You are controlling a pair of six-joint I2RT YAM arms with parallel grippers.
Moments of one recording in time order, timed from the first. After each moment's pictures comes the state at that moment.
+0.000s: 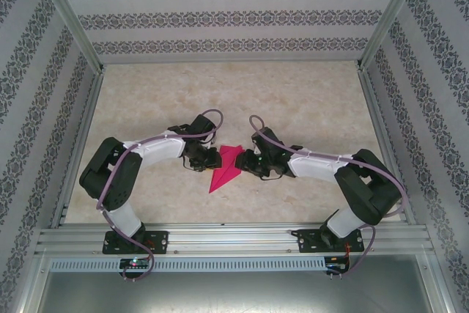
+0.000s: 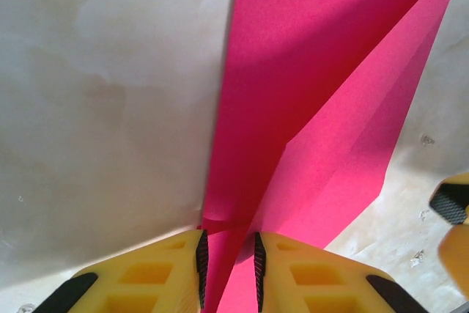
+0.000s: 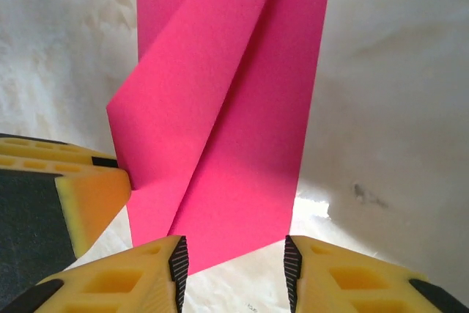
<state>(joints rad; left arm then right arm) -0.55 1.72 0.99 -0.54 0.34 -0.63 0.70 1.56 0.71 -0.10 -0.31 0.99</state>
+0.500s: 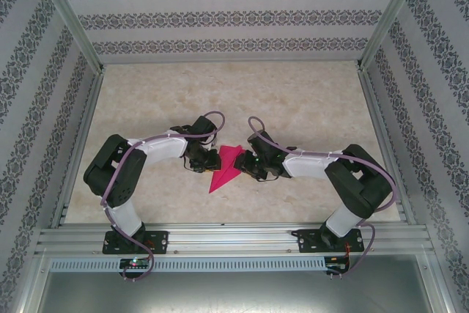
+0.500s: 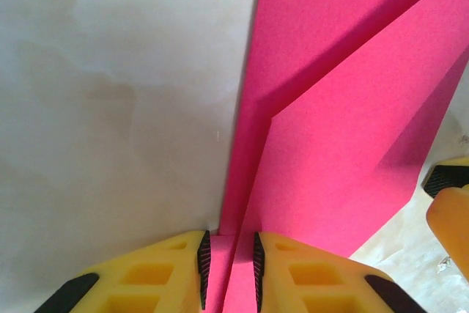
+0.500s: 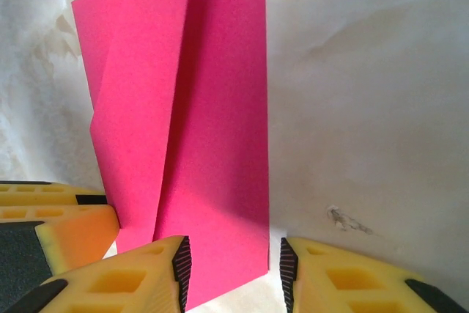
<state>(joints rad) -0.55 1.75 0.99 -0.55 0.34 -0.61 0.71 1.63 0.72 -0.05 -0.27 1.10</state>
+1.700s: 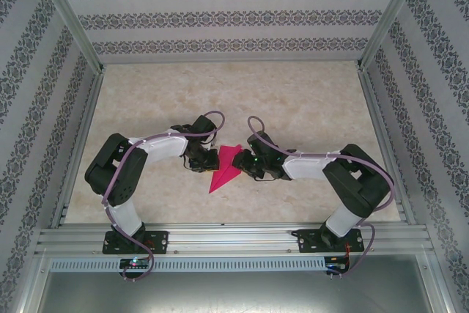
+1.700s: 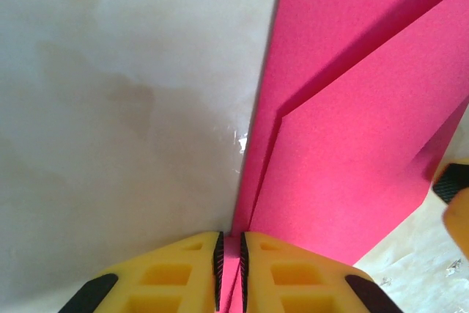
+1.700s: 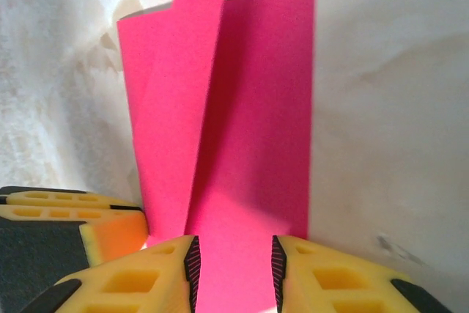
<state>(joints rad) -0.55 1.77 1.01 -0.57 0.33 -0.61 0.72 1.62 0.69 0.04 -0.25 1.12</state>
